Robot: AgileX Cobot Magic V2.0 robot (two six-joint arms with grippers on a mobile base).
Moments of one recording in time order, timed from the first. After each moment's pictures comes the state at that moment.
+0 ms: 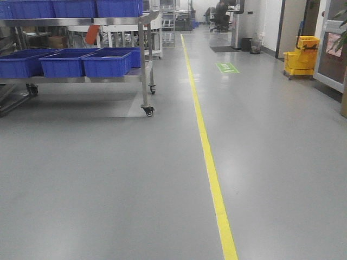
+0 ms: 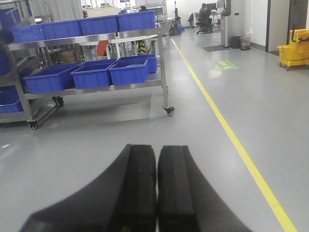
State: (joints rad) left arm -0.03 0.00 0.01 0.14 0.06 -0.09; right arm 0.07 0.34 -0.37 -0.16 0.20 0.10
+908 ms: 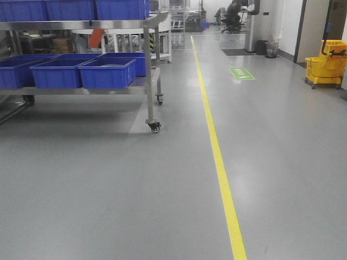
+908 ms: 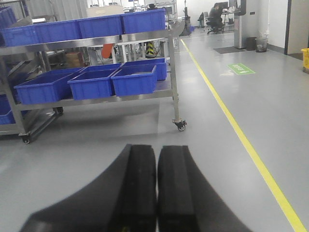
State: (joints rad) left arm -0.03 0.00 0.01 0.14 0.06 -0.09; right arm 0.07 0.34 -0.37 -0.16 0.20 0.10
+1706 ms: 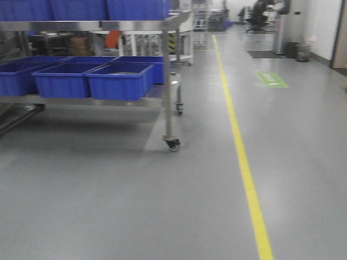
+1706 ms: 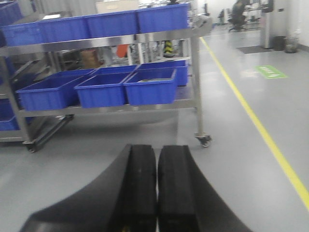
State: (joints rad) left arm -0.03 0.00 0.01 0.14 0.06 -0.09; right arm 0.07 0.34 -0.37 -0.16 0.20 0.10
